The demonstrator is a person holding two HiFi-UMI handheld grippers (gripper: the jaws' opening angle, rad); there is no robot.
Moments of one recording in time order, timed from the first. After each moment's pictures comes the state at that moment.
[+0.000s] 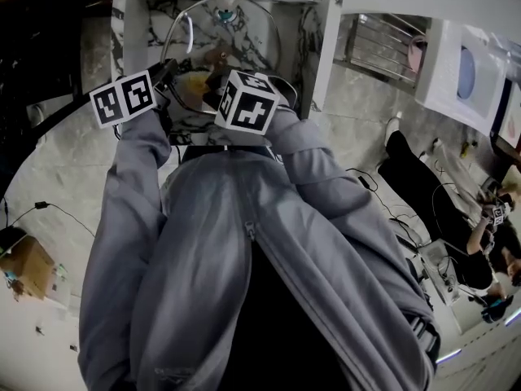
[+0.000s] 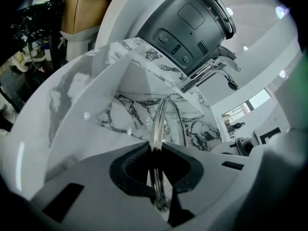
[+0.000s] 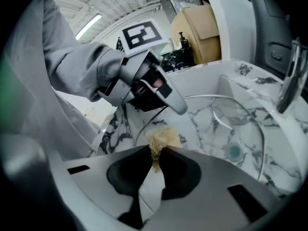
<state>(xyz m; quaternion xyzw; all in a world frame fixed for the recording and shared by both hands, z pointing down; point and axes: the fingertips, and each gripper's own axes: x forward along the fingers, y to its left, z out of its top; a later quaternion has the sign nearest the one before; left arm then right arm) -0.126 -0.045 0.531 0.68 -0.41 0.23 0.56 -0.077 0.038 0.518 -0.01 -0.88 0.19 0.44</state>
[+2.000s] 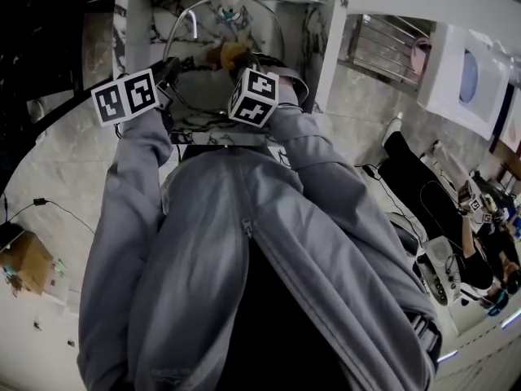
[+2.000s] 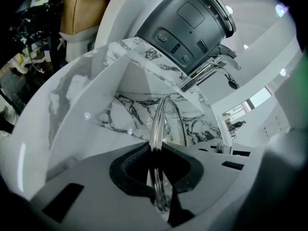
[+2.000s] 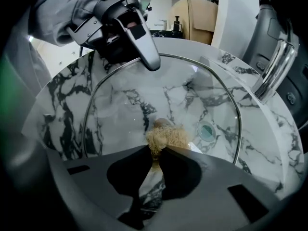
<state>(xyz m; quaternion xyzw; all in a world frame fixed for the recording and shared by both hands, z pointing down) -0.128 -0.045 0.532 0.68 -0.41 0.24 0.55 -0.019 -0.001 0.594 0.12 -0.82 0.08 0.55</state>
